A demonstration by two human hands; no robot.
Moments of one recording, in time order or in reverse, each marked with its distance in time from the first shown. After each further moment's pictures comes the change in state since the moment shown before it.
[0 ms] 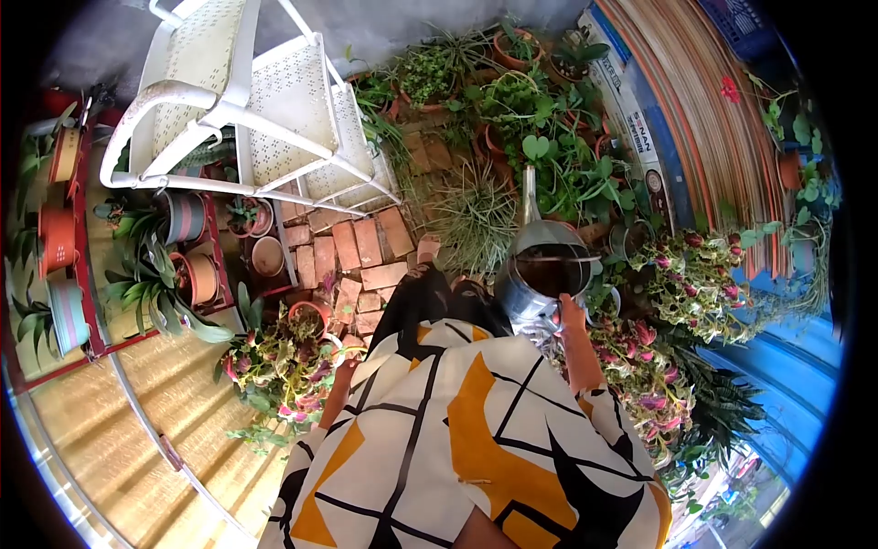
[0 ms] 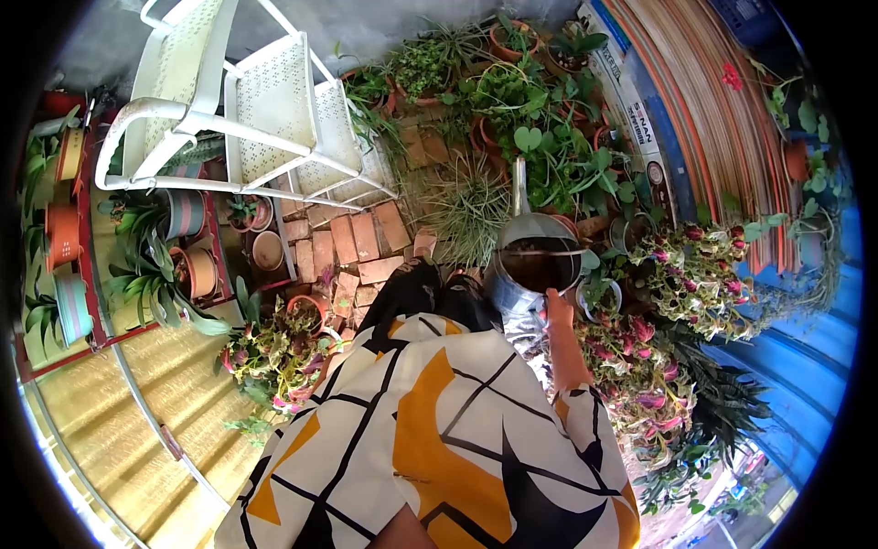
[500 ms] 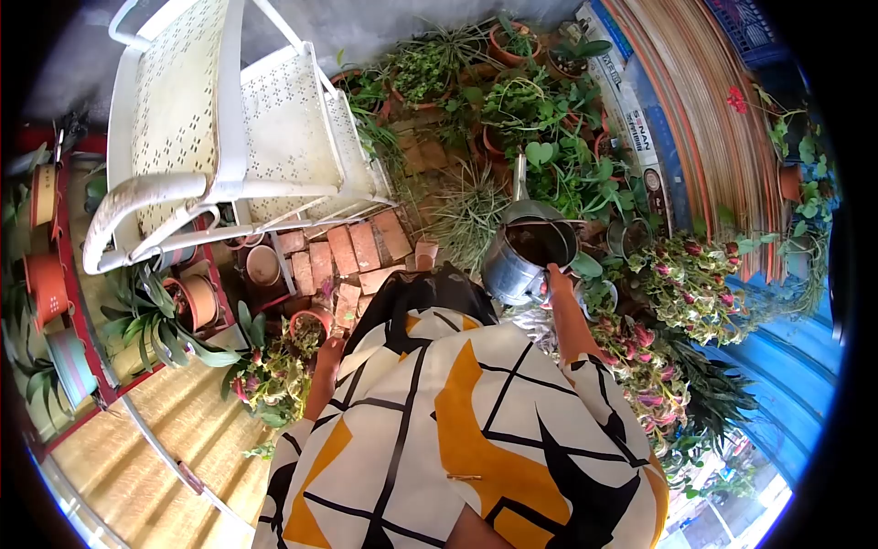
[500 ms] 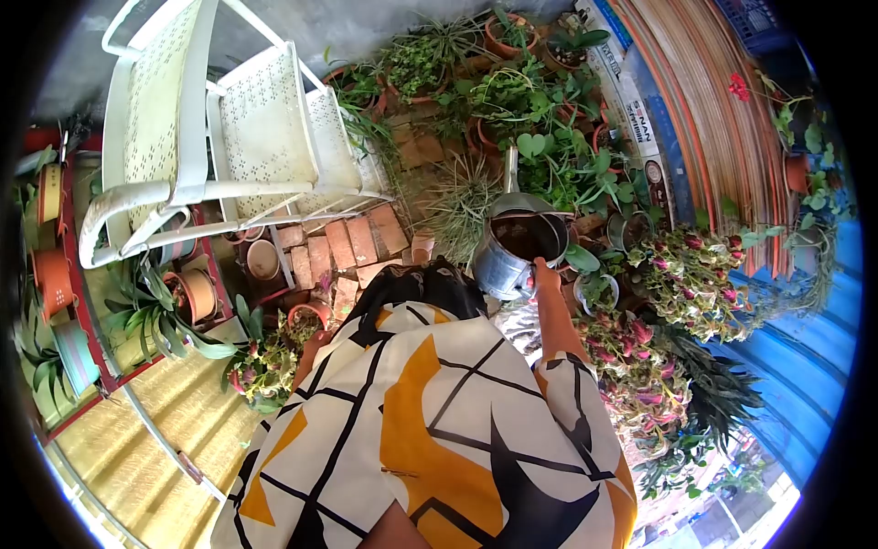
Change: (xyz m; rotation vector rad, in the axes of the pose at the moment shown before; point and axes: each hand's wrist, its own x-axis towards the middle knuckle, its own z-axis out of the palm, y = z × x) left_hand 0.012 0.196 -0.178 -0.145 0.062 -0.203; right_hand 0.040 -0.082 0.072 0.101 -0.035 0.273
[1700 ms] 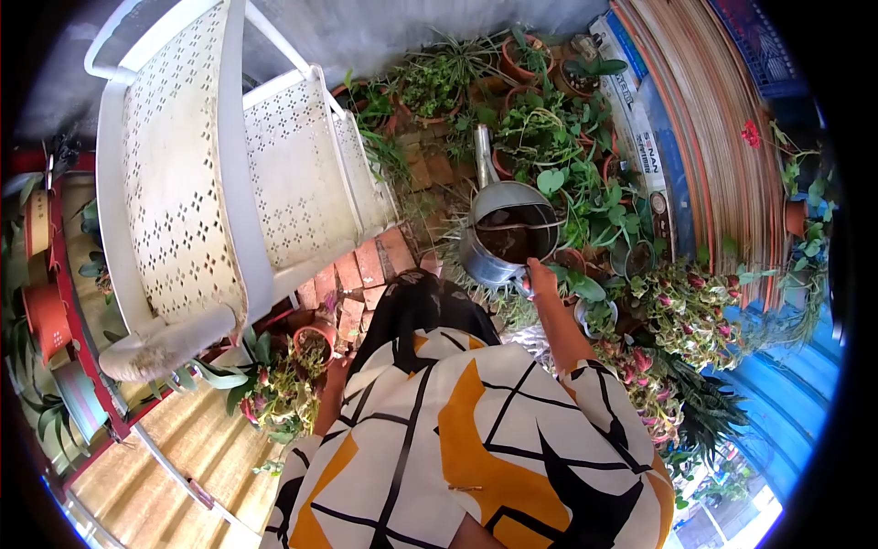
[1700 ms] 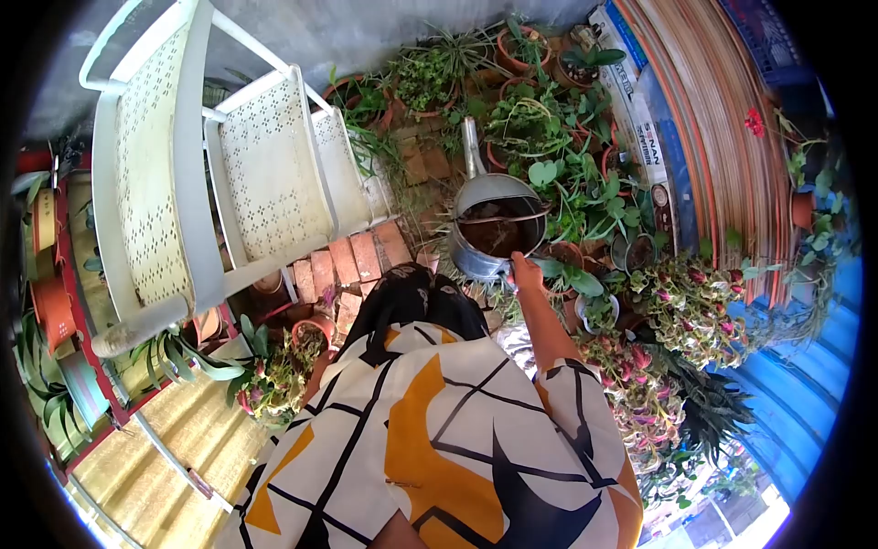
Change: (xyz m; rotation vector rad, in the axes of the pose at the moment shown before) left_hand 0.121 -0.153 0.061 0.229 -0.145 0.263; right_hand -0.033 -0.069 0.085 -0.177 -0.082 -0.337
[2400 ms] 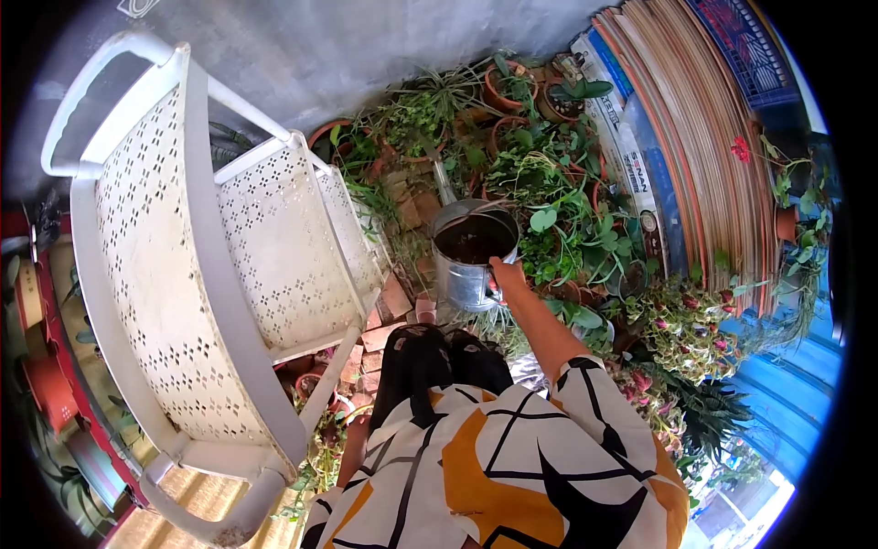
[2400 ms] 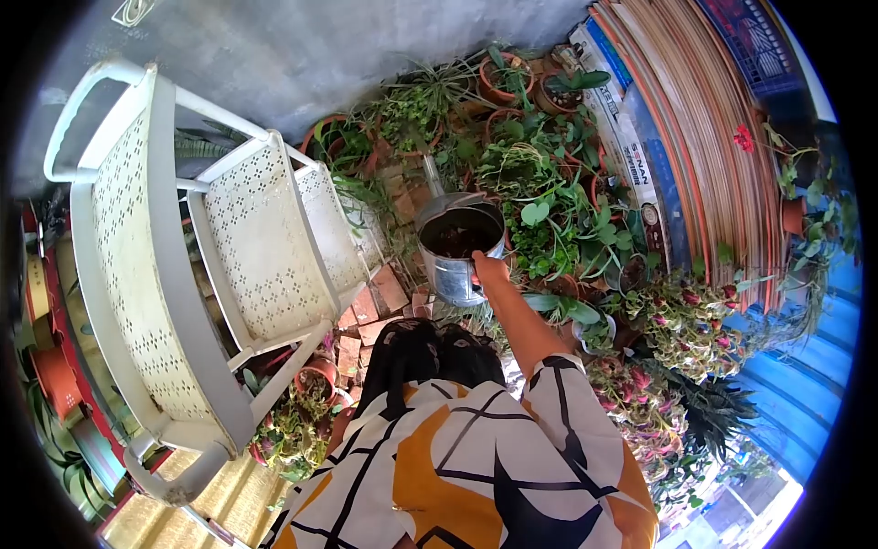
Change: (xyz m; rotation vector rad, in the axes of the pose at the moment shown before) left_hand -0.042 0.059 0.007 -0.350 0.052 -0.204; right_hand 0.021 -0.121 0.082 -0.176 -0.009 0.131
